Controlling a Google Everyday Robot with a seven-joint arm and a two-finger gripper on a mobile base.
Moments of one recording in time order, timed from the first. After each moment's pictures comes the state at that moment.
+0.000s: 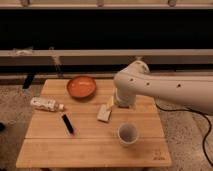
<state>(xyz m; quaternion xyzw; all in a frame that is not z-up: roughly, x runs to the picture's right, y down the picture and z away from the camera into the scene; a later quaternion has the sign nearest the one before) 0.075 0.096 0.708 -0.22 0.16 0.67 0.70</state>
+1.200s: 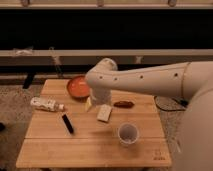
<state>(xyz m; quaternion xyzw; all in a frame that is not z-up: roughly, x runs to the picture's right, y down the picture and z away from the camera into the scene) -0.063 0.096 0.724 -0.27 0.14 0.57 0.77</state>
